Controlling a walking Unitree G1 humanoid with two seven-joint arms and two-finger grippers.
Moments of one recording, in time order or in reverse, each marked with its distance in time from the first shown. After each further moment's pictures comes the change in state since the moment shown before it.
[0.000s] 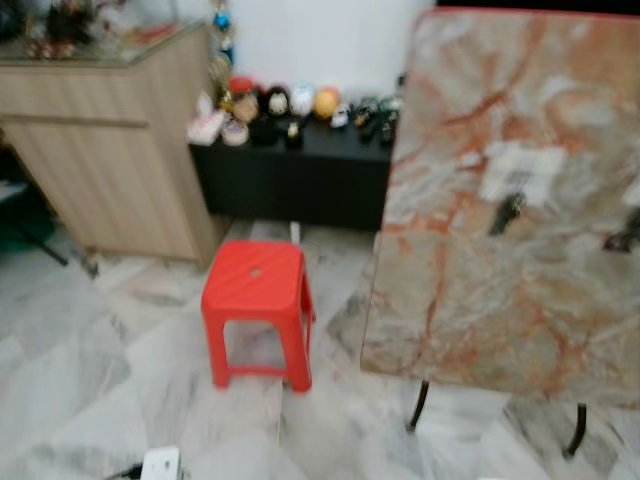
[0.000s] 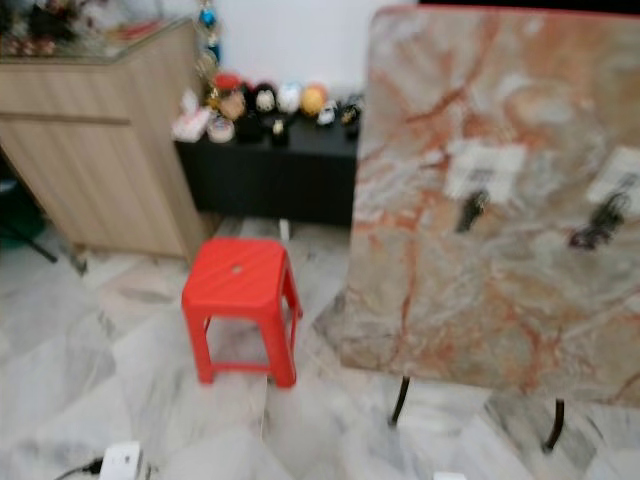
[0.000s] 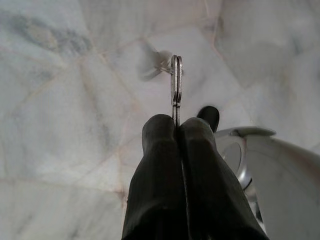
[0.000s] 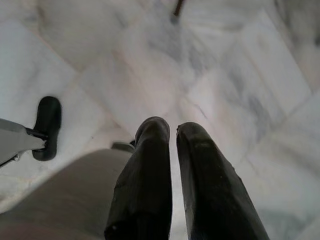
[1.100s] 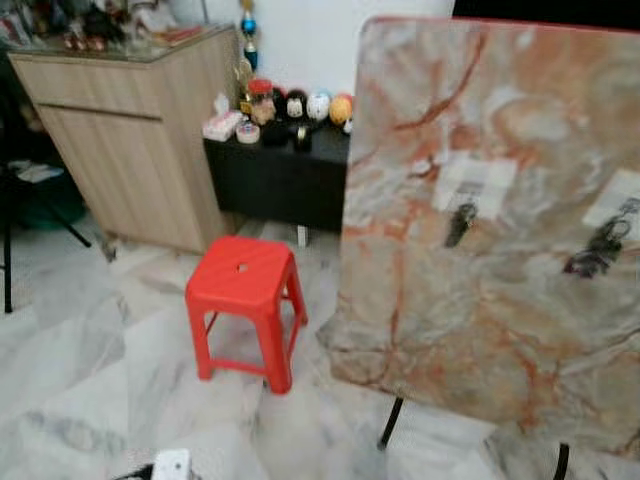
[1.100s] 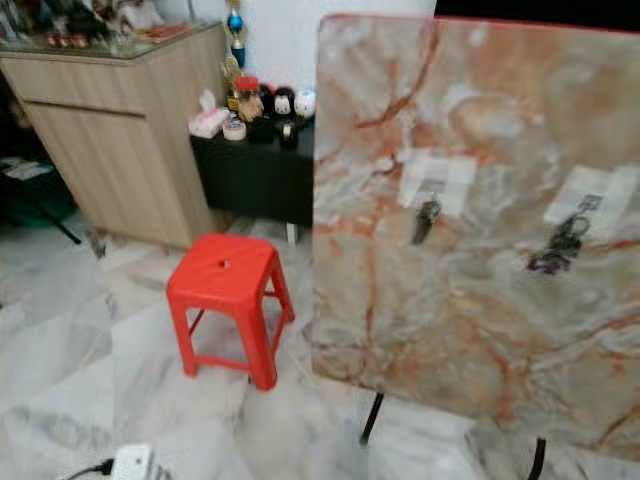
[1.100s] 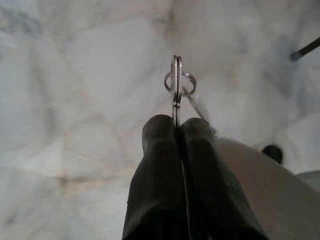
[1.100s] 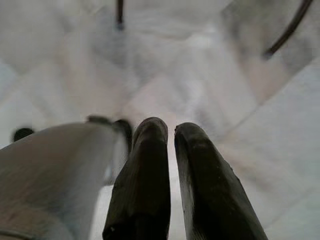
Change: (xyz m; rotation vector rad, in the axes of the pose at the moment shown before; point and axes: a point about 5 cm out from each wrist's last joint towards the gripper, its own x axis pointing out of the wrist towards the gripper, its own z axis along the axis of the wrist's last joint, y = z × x) left arm 0.001 -0.014 0.000 0.033 -0.004 -0.041; right arm -0.005 -0.012 -0.014 0.057 0.023 -0.025
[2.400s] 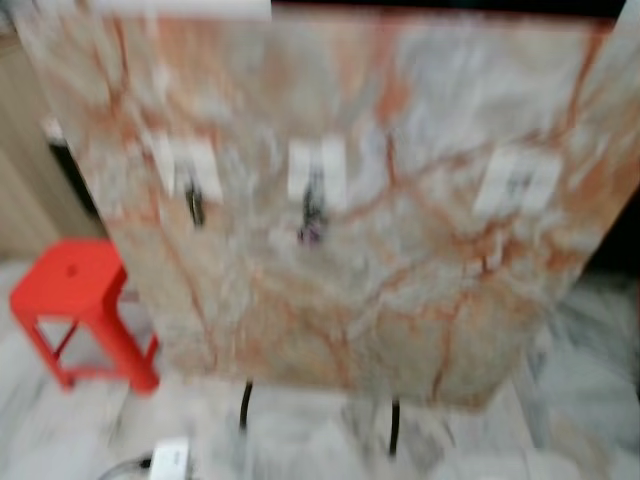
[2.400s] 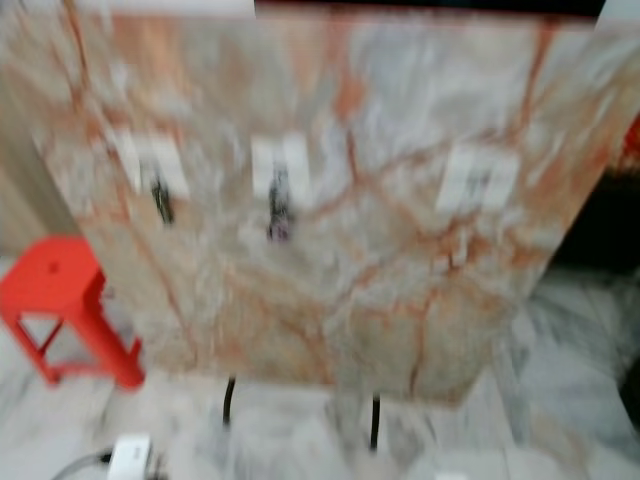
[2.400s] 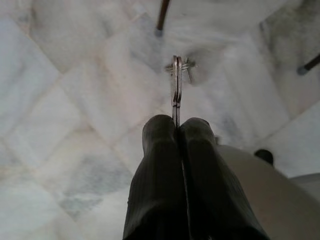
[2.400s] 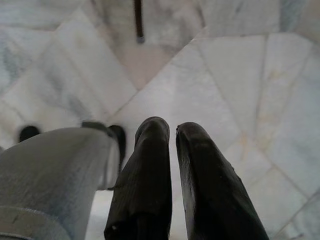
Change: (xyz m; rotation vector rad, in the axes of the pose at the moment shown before) left arm 0.000 -0.001 0.002 0.007 -0.004 -0.012; right arm 0.001 0.002 0.006 -0.055 -0.023 0.010
